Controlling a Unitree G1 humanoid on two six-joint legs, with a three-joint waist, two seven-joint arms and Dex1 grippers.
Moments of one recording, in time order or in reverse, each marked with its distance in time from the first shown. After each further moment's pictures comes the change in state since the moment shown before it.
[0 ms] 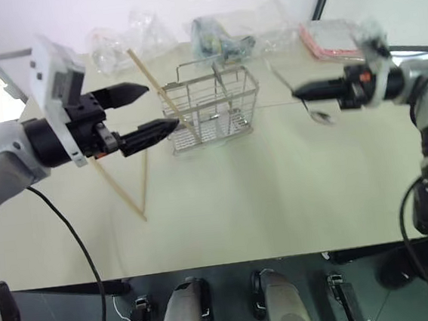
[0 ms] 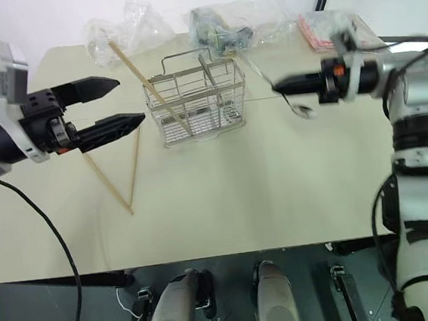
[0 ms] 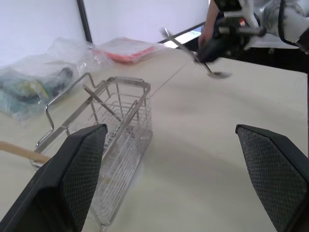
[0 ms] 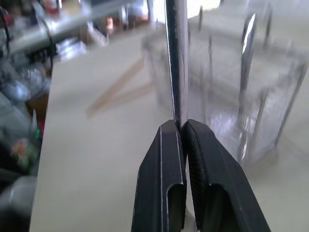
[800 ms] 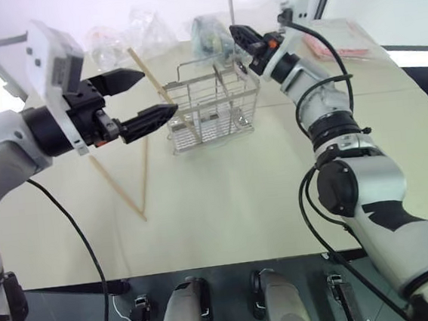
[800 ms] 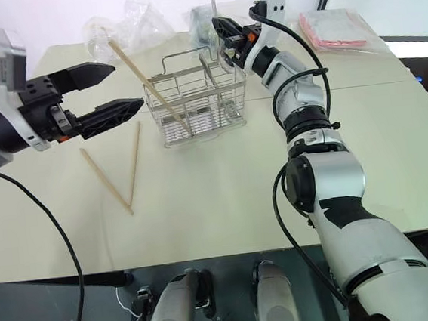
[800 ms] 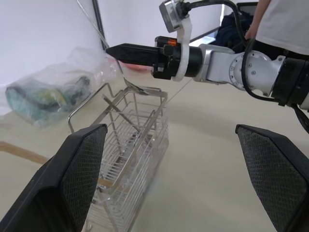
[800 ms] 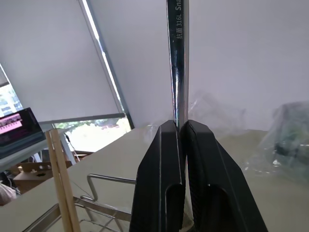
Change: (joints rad) left arm -0.033 -0.035 0.006 -0.012 0.036 0.021 0.051; right arm -0.156 0.467 -0.173 0.447 0.011 -0.532 -0.666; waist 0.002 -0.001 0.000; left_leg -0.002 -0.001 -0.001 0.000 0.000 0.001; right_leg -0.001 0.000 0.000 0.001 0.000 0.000
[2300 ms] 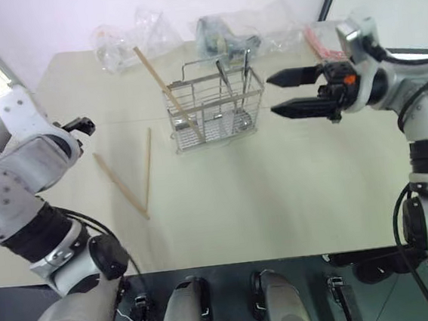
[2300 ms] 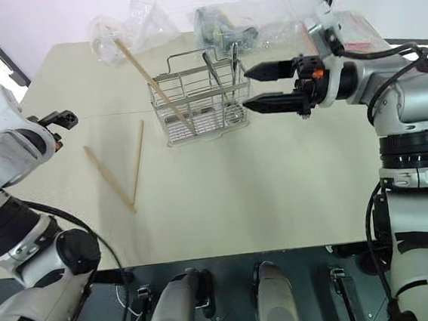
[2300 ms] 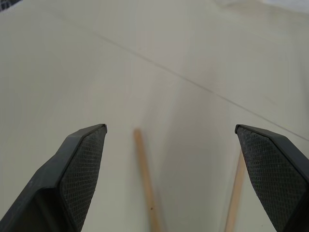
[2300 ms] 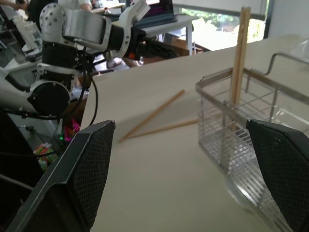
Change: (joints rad) left arm -0.183 -0.685 0.481 0.170 0.347 0.633 1.245; right arm 0.422 -0.521 0.241 -0.882 0.188 0.649 0.673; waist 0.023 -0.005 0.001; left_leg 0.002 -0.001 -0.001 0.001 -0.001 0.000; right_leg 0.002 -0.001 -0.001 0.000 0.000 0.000
